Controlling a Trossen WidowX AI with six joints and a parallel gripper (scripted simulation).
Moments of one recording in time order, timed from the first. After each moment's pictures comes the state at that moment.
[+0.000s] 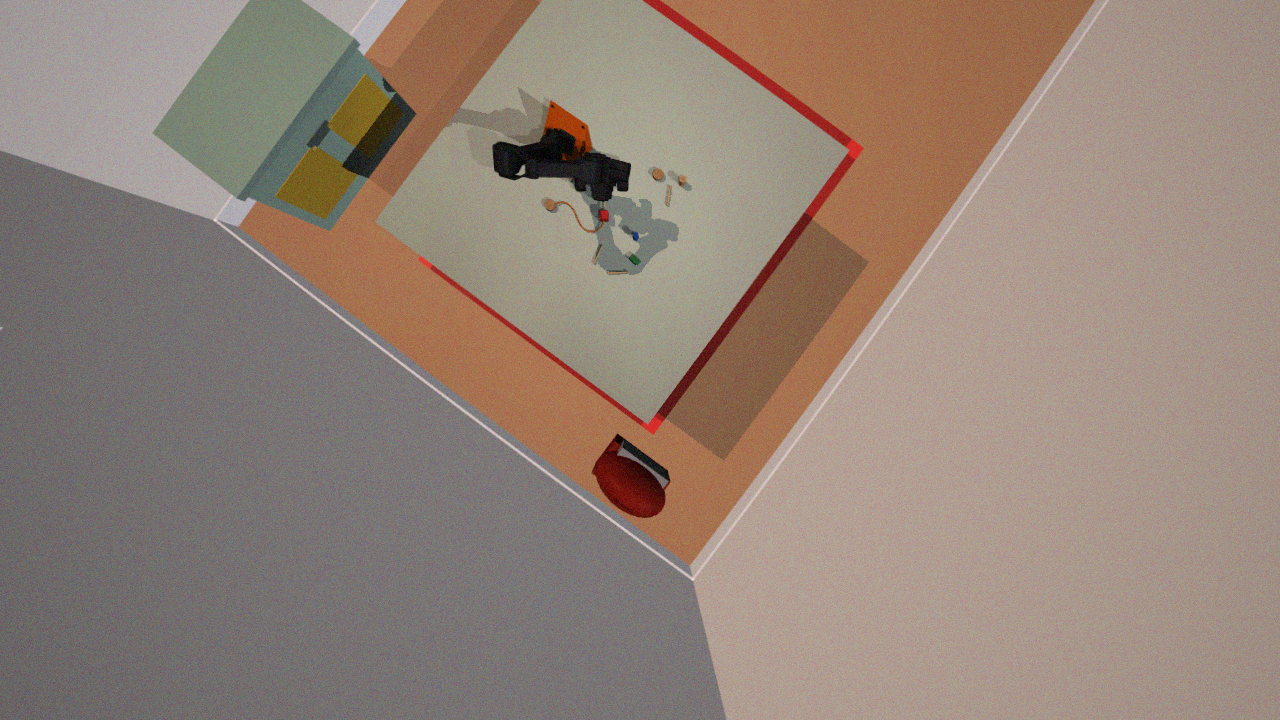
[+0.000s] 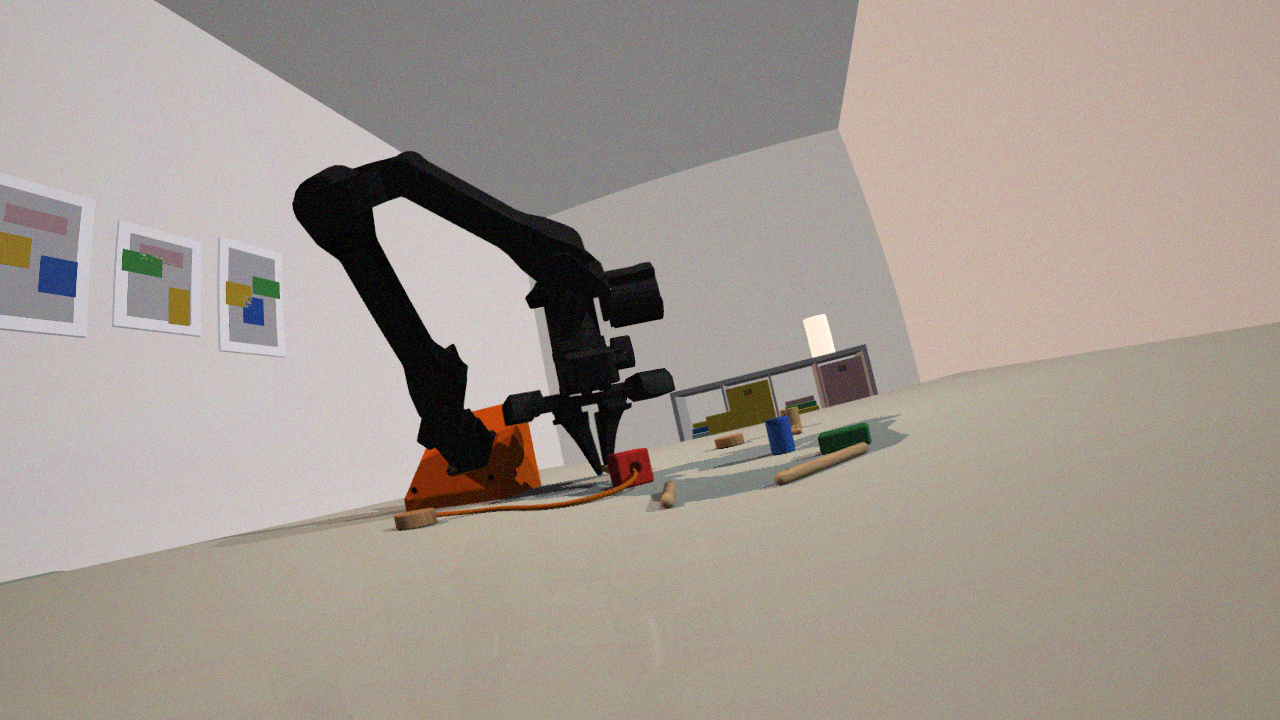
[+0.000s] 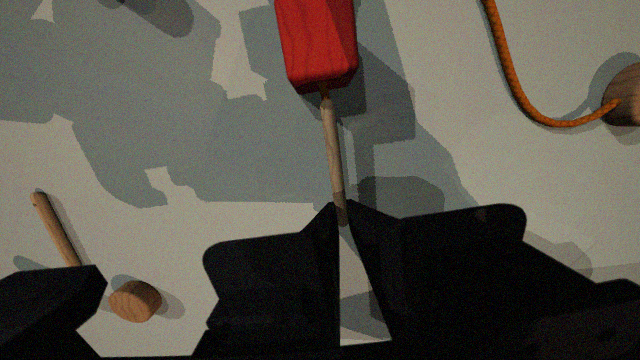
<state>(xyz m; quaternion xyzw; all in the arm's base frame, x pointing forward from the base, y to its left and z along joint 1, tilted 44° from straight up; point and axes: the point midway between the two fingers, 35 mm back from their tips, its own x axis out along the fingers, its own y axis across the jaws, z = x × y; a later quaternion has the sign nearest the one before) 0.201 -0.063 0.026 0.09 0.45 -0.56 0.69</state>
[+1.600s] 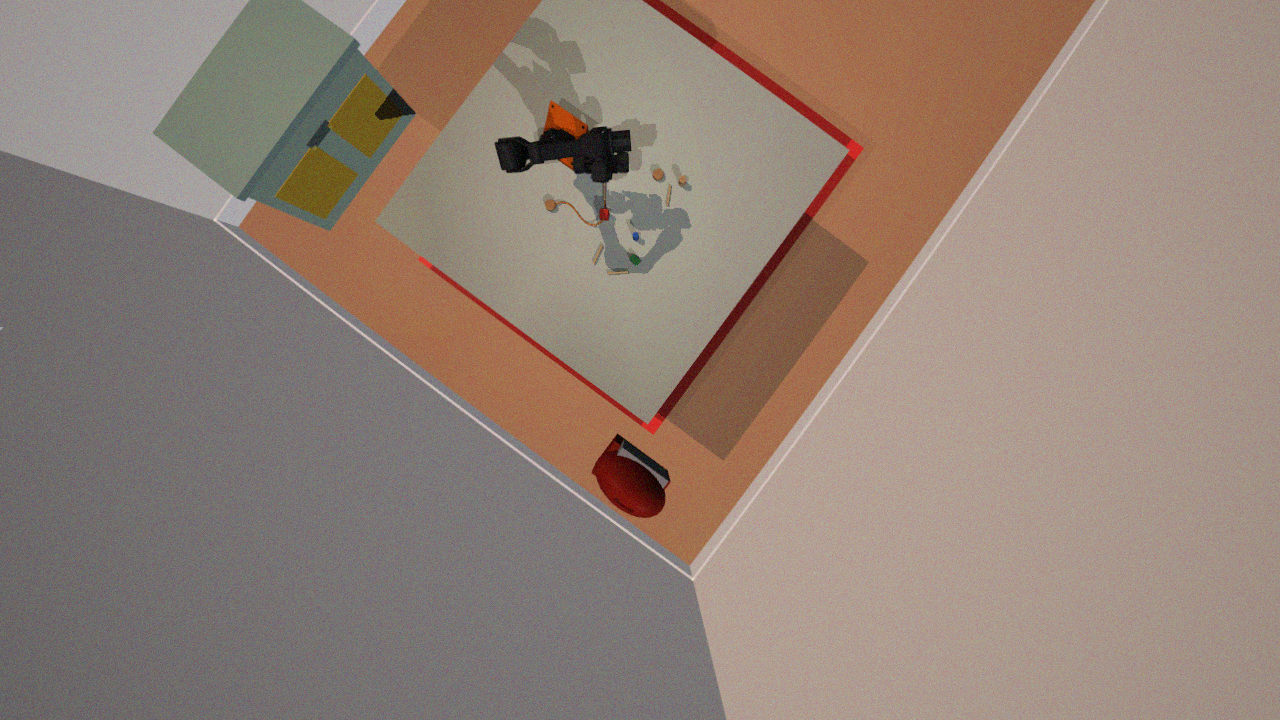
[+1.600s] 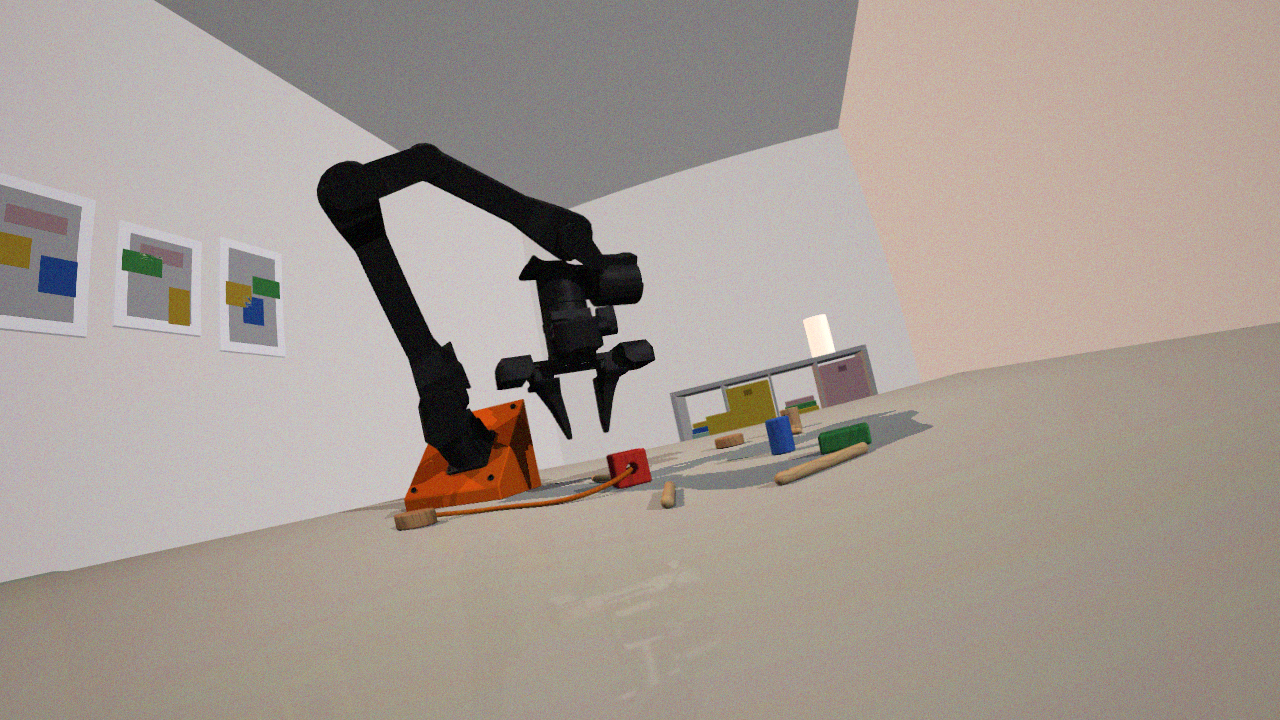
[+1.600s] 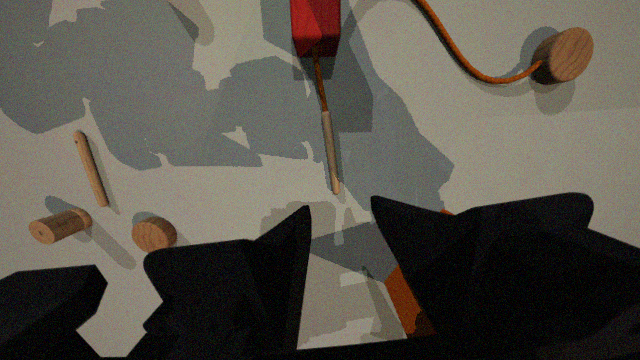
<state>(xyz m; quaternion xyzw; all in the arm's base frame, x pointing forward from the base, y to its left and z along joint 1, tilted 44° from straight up) 0.182 -0.004 0.034 0.08 0.46 -0.56 0.69</state>
